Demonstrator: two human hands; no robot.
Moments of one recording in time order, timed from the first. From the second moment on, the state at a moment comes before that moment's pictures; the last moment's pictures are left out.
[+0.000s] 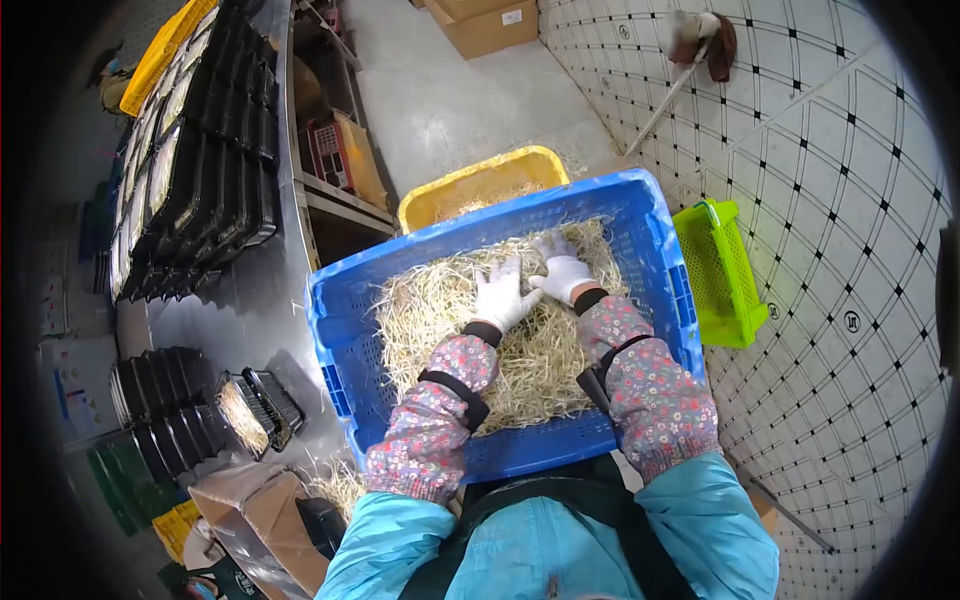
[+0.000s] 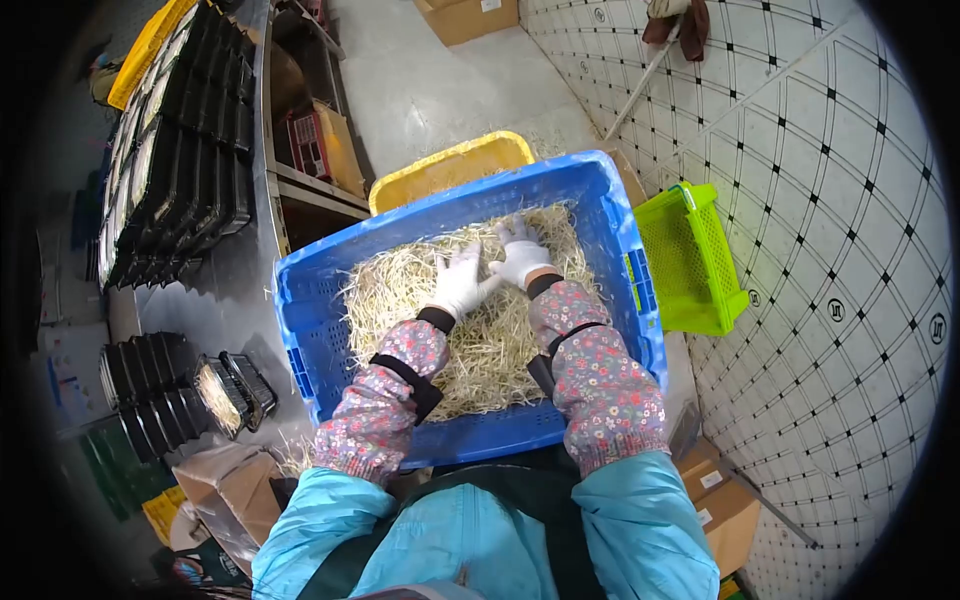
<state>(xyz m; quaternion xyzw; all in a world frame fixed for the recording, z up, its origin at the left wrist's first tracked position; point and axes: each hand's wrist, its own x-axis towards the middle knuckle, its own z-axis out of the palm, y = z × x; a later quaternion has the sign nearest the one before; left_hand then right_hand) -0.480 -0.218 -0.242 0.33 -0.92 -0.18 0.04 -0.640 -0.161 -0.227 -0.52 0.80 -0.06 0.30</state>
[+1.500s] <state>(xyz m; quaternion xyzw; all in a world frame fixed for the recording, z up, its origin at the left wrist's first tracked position) -0.381 -0.110 -0.162 0.07 -0.94 -0.31 -0.13 -0.610 -0.010 -0.125 -0.68 0.58 0.11 0.44</state>
